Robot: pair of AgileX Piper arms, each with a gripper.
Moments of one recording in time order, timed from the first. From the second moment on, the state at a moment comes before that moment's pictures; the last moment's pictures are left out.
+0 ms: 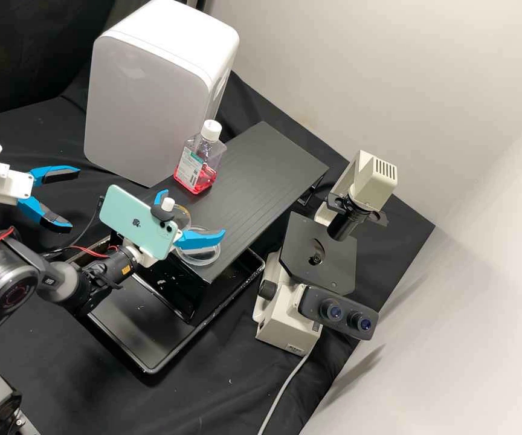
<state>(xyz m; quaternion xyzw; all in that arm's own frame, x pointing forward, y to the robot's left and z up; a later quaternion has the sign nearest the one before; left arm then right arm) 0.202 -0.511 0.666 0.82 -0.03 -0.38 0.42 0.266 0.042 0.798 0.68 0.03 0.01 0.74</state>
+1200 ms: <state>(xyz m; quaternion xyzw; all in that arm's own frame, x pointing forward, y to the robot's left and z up) 0.202 -0.511 0.666 0.82 -0.03 -0.38 0.42 0.252 0.067 0.800 0.67 0.06 0.09 0.73</state>
